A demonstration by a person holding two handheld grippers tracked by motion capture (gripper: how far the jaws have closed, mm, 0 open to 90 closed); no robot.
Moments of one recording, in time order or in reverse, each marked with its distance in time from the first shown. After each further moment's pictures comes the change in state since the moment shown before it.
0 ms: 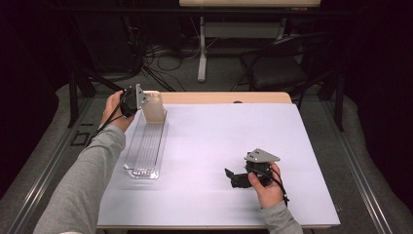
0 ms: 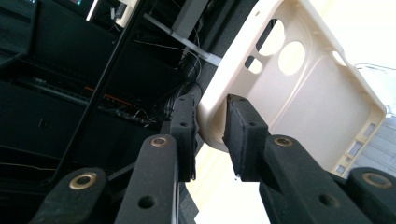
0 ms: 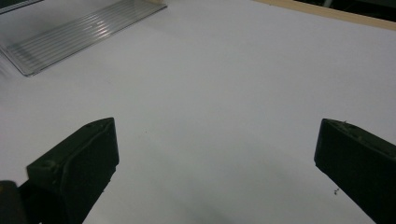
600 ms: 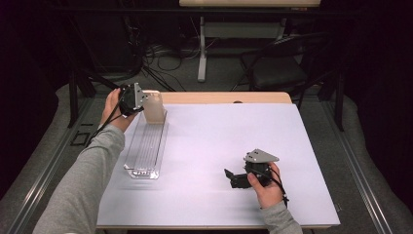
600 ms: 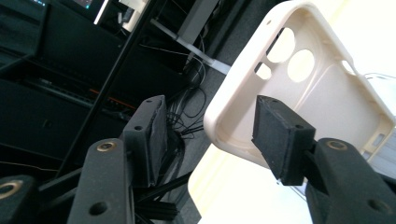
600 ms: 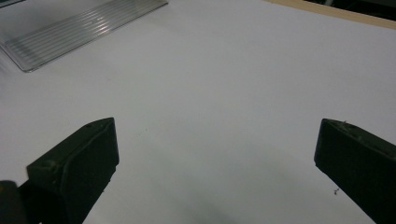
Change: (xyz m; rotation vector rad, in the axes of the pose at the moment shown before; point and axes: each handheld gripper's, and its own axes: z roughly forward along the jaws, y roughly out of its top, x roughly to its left) left arm 0.003 -0.001 -0.001 -0.025 0.024 -0.018; right arm 0.001 -0.001 0.001 0.009 0.001 -0.009
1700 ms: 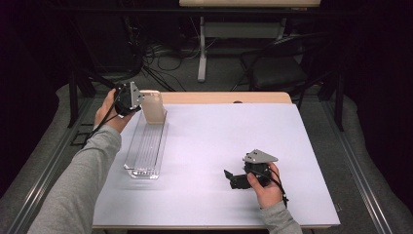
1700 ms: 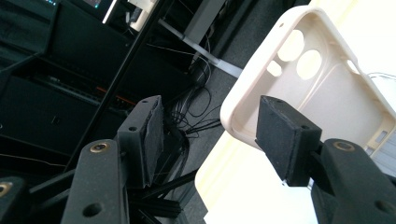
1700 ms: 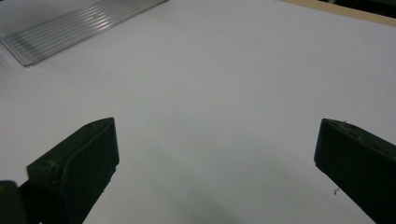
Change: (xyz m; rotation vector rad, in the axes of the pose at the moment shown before) left arm 0.007 0.000 -0.014 0.002 0.021 -0.012; right arm 0.001 -0.001 0.001 0.010 0.004 -0.010
